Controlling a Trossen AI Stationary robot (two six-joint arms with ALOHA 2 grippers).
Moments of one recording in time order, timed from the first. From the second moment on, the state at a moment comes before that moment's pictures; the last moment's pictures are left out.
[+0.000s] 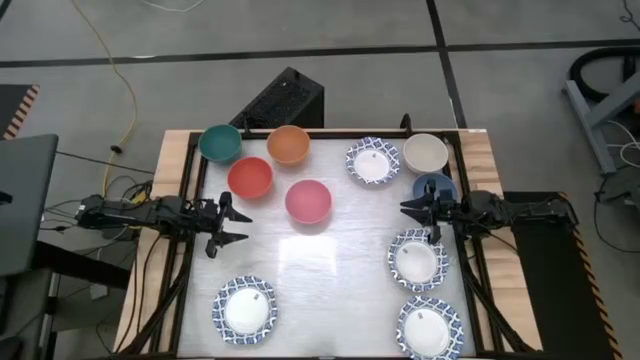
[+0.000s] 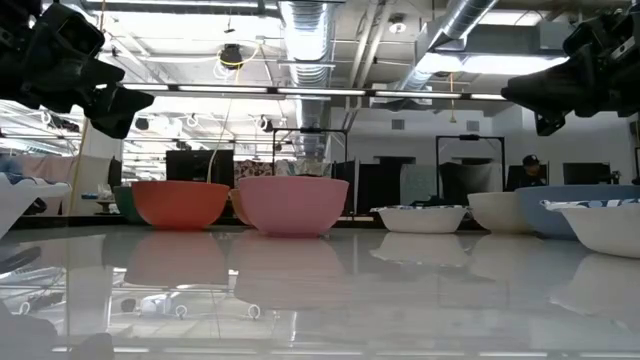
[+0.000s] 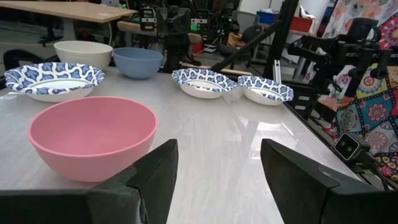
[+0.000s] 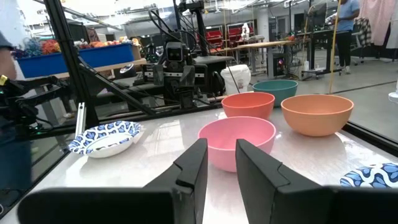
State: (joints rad) left arm -0.12 0.01 0.02 -0.01 -0.01 -0.18; right arm 0.05 0.01 0.01 0.04 0.16 0.14
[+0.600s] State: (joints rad) left arm -0.12 0.01 0.02 -0.01 -0.01 -0.32; right arm 0.05 0.01 0.01 0.04 0.16 0.14
